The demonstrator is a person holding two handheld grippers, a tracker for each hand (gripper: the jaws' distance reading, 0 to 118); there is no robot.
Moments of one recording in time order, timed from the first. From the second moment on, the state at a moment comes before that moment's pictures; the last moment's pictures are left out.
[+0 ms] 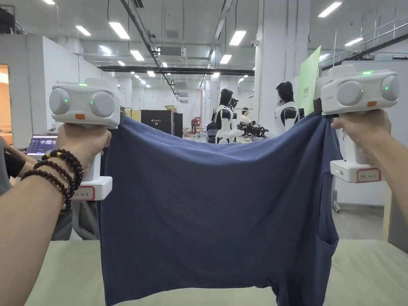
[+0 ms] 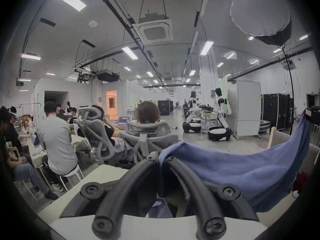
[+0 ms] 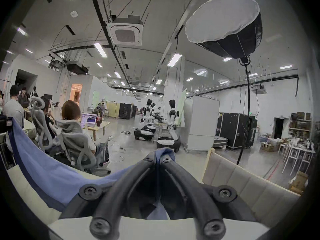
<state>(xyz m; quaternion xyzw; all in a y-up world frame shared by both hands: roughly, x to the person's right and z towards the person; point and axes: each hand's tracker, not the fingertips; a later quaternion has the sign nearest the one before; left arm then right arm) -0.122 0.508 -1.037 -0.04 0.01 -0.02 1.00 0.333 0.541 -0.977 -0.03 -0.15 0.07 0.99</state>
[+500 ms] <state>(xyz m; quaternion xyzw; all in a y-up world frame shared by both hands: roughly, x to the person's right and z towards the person) -0.126 0.405 -0.986 -0.10 -0.01 -0.01 0.99 0.344 0.436 -0.932 -0.08 -0.13 0.02 0.99</state>
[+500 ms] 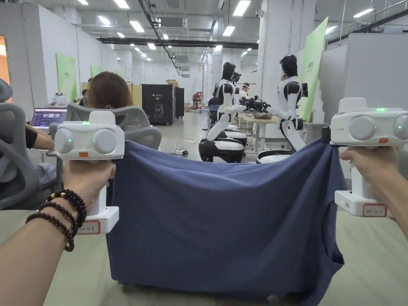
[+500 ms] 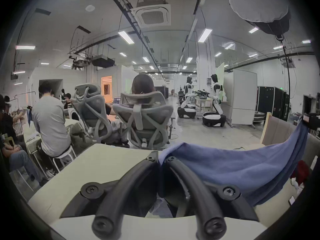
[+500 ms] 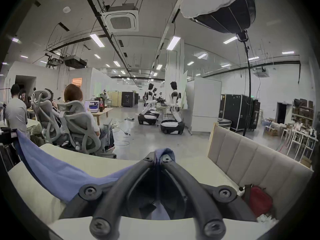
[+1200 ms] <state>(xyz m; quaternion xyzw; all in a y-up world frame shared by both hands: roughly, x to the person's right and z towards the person) -0.180 0.218 -0.752 -0.19 -0.04 0.01 0.98 0.295 0.237 -0.657 -0.17 -0.11 0.06 0.98</state>
